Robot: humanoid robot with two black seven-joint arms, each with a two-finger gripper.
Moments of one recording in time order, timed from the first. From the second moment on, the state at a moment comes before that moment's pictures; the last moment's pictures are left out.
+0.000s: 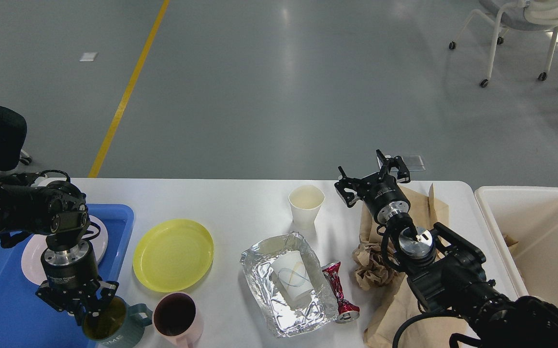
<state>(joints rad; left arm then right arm) -1.37 0.28 1.28 -0.82 0.27 -0.96 -0.04 0.66 0.06 0.92 0.41 0.31 0.38 0.11</state>
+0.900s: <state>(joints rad) -1.49 0.34 1.18 -0.83 0.26 -0.96 -0.05 0.66 0.06 0.92 0.41 0.31 0.38 0.11</state>
